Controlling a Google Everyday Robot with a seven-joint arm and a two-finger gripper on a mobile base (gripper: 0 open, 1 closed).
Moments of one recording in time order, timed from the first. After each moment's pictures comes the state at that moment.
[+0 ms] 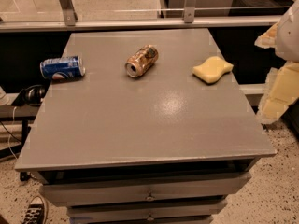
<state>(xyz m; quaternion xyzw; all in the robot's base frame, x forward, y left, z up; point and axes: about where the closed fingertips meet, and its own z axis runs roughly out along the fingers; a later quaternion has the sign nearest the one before) 0.438 -0.217 0.976 -0.60 0.78 -0.03 0.16</state>
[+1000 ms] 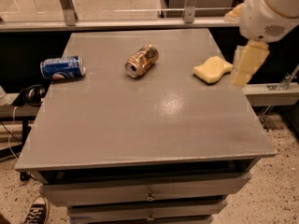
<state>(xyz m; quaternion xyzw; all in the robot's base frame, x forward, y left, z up) 0.533 -0.191 0.973 -0.67 0.71 -0.07 0.21</state>
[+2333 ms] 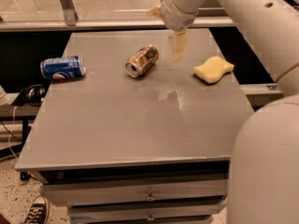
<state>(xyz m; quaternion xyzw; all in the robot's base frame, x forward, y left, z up) 0.713 -0.048 0.913 -0.85 0.46 -0.08 0.25</state>
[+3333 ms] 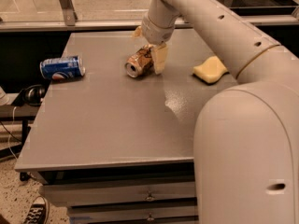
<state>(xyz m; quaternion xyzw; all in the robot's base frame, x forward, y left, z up) 0.732 0.001 0.849 -0.88 0.43 -0.05 0.19</state>
